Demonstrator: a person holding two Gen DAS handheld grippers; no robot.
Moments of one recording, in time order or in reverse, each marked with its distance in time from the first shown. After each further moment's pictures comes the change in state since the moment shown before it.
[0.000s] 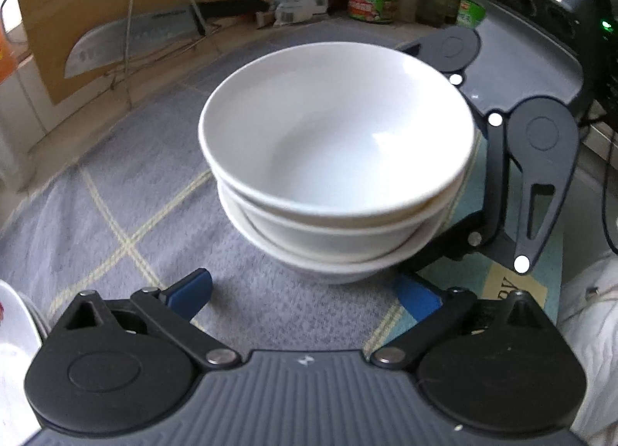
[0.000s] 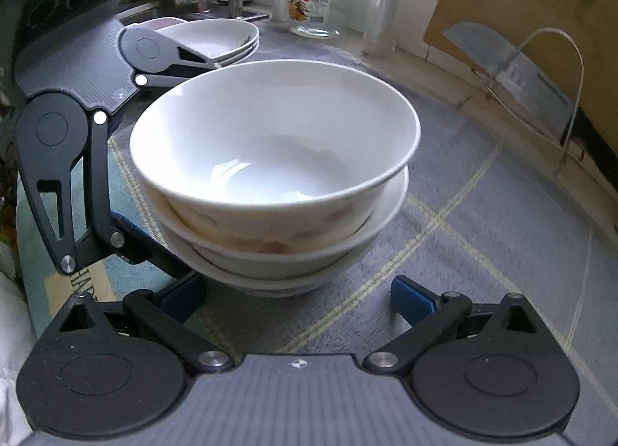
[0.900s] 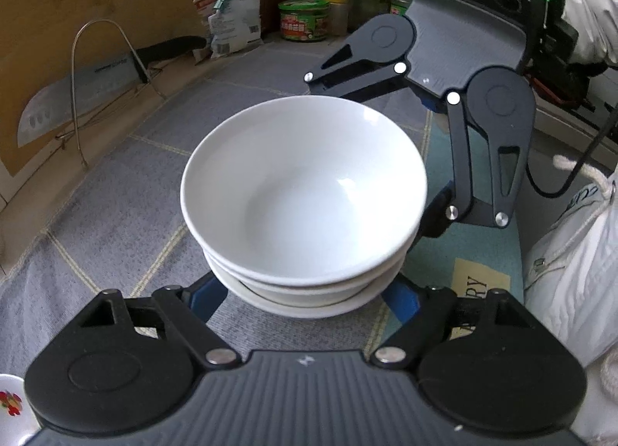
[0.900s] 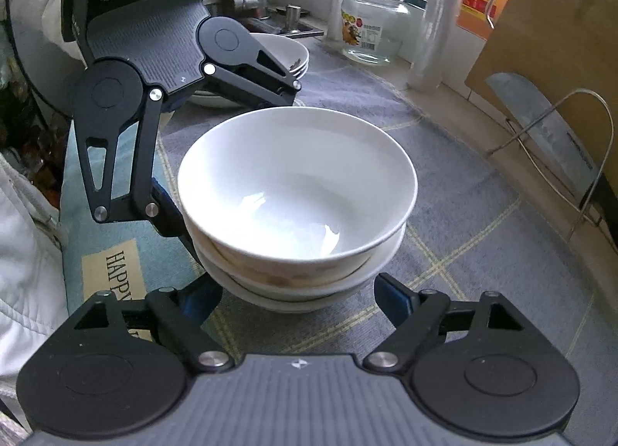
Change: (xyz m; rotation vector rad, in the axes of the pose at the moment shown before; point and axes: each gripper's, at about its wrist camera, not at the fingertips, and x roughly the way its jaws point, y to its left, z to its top) left arm -0.014 0.009 0.017 0.162 -0.044 -0.151; right arm -0.022 -0.002 0.011 -0.142 -0.006 0.118
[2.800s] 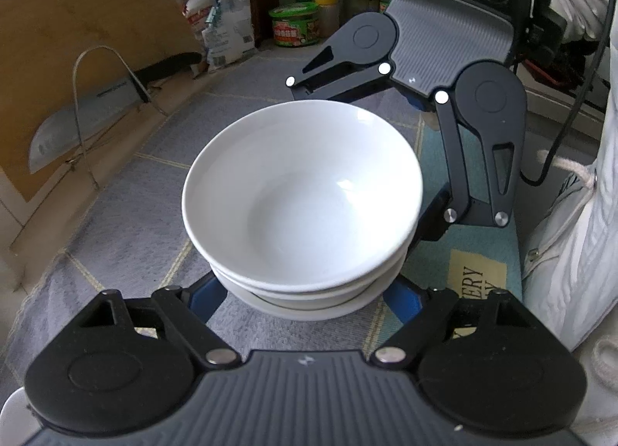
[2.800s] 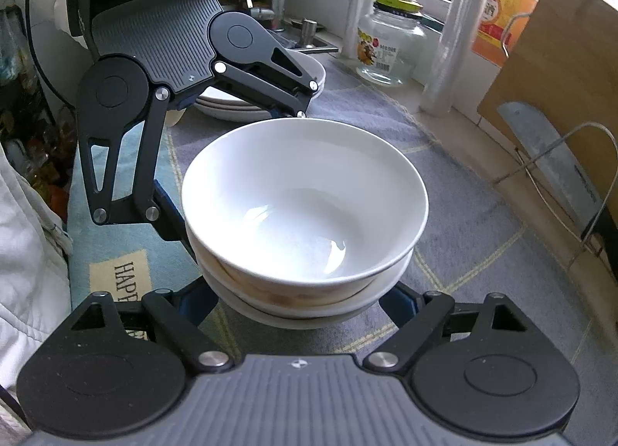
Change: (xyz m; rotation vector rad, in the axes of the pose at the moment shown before) left arm -0.013 -0.010 0.006 0.064 0.000 0.053; right arm -0.005 0.010 0.011 -0.065 -0.039 0.001
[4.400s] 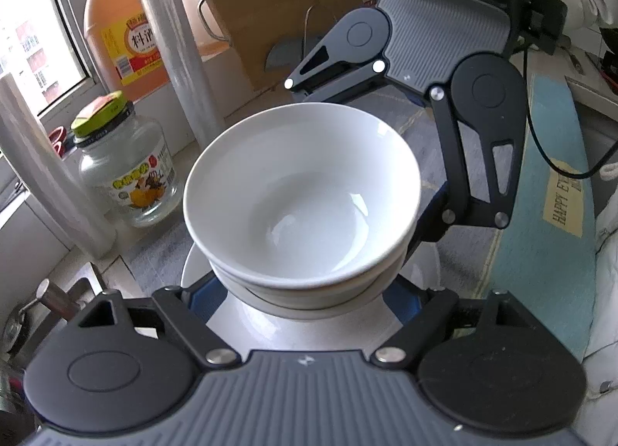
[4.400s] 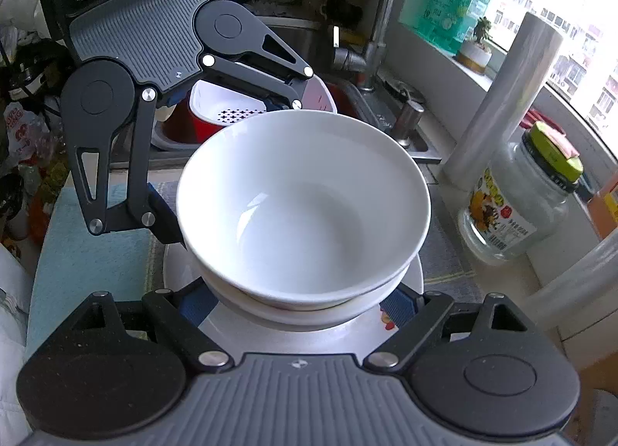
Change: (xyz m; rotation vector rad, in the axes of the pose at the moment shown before) left arm -0.129 0.089 -0.137 -0.169 -0.002 0.301; right arm 0.140 0.044 0.203 -0.266 -0.001 0.116
